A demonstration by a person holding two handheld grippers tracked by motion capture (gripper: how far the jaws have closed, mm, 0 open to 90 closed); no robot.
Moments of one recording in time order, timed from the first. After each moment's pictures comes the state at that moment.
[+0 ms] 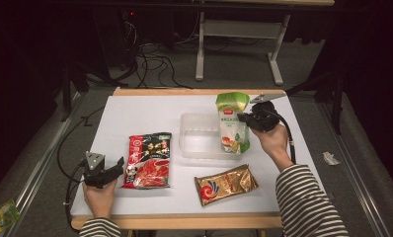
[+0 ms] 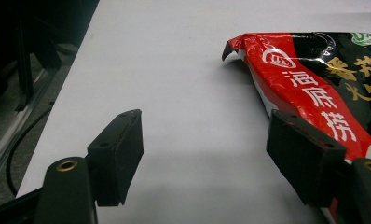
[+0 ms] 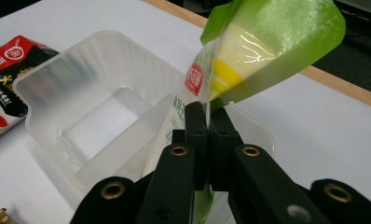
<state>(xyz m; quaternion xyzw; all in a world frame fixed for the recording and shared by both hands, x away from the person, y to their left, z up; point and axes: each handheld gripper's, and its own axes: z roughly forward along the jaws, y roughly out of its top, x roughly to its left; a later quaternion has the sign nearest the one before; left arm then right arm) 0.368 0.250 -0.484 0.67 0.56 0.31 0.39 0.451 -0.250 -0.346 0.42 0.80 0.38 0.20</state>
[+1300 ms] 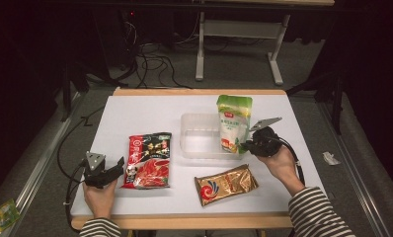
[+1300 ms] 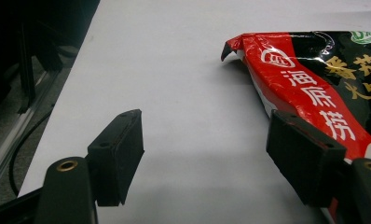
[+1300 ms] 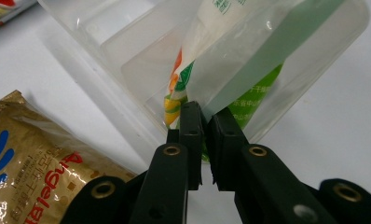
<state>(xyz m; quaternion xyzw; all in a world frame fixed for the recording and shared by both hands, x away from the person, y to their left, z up) 0.368 0.249 -0.484 0.67 0.56 0.31 0.39 0.406 -0.256 -0.392 0.40 0.86 0.29 0.14</state>
